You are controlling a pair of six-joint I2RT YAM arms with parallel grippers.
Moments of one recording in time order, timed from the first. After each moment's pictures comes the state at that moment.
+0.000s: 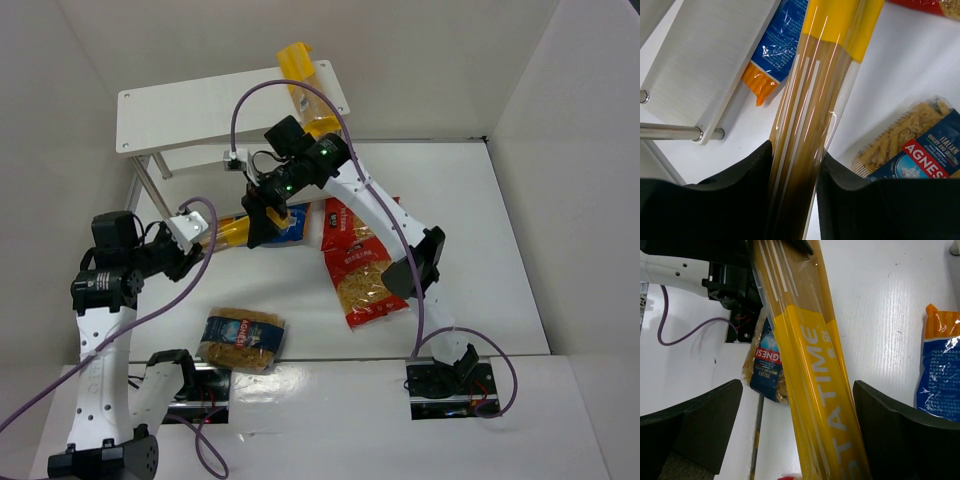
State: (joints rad) left arm 0.16 0.80 1.03 -0.93 0.63 0.78; right arm 0.80 2.27 2.61 -1.25 -0.89 -0.39
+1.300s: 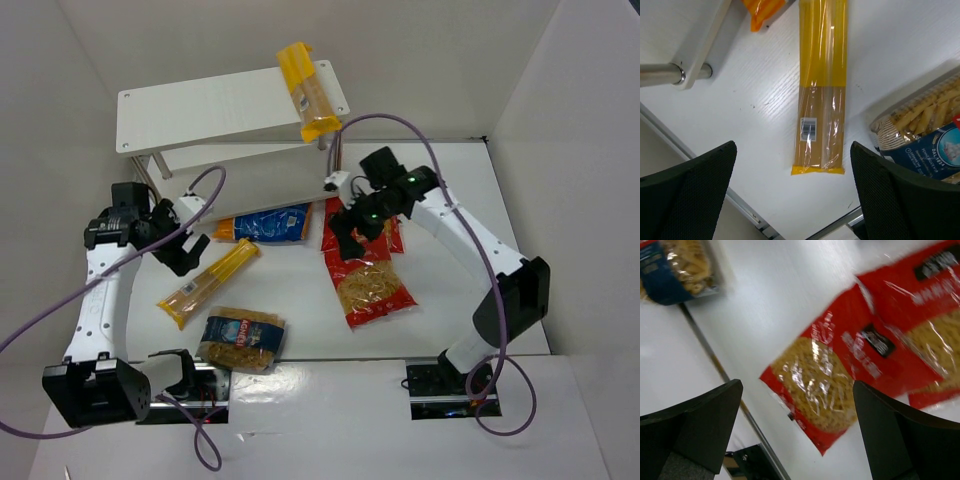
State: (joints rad) left arm 0.16 1.15 1.15 -1.04 0.38 0.81; right arm 0.57 1.60 1.55 -1.03 -0.44 -0.36
